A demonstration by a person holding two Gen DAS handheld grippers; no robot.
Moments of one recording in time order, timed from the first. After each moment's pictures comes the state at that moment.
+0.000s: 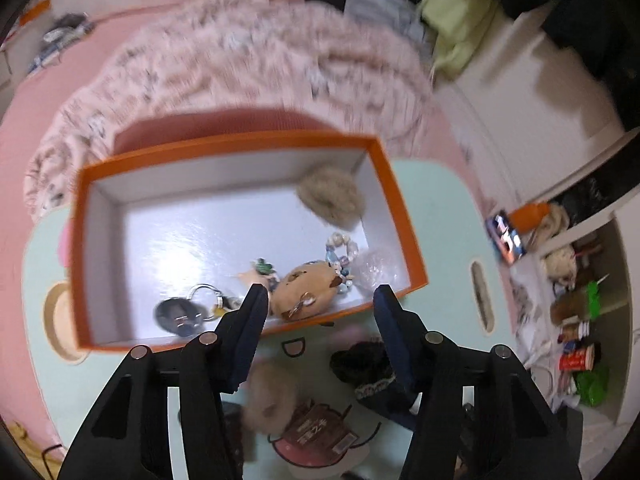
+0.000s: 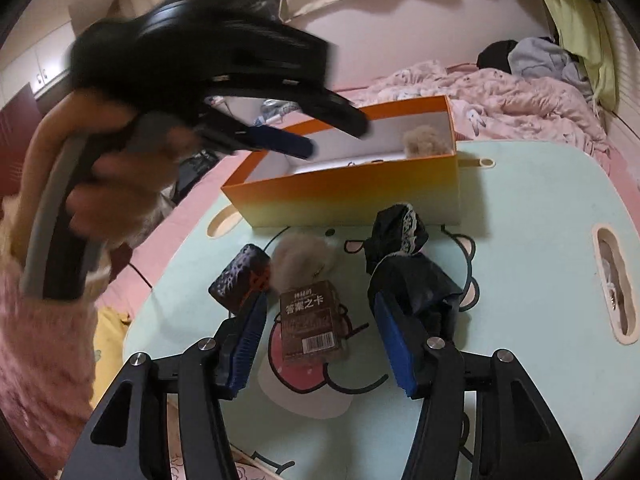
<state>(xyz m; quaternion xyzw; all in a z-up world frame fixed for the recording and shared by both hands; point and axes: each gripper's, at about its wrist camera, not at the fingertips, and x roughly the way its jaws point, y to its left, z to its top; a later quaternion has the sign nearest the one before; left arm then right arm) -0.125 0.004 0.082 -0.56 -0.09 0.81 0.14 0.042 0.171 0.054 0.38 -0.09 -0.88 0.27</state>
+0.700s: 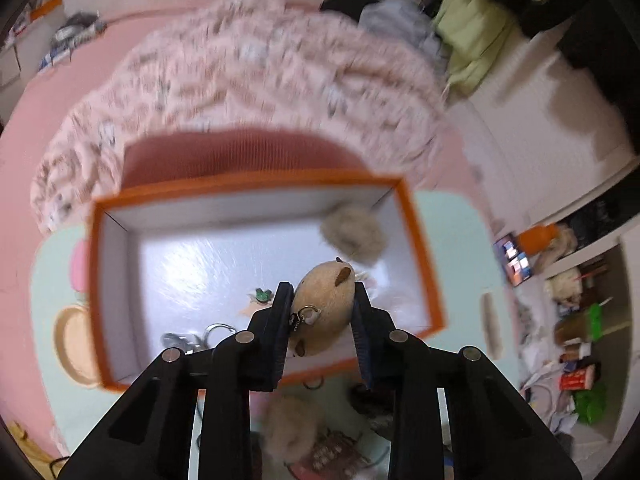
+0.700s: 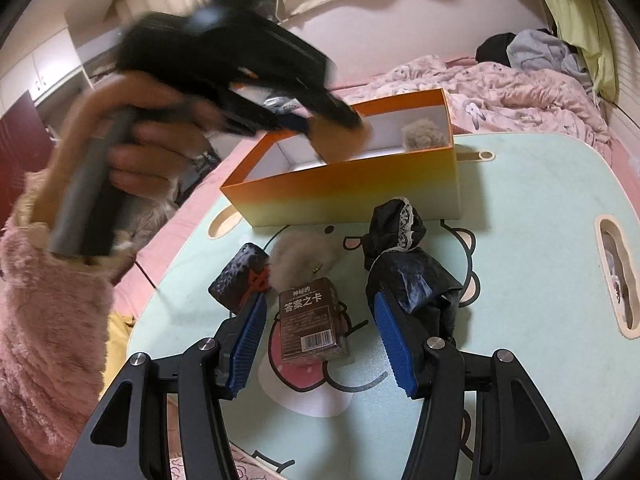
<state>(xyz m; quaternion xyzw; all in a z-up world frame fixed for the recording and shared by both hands) -0.129 -0.022 0.111 -0.52 -0.11 0.84 0.14 0.040 0.172 0.048 0.38 -0.10 -0.88 0.27</state>
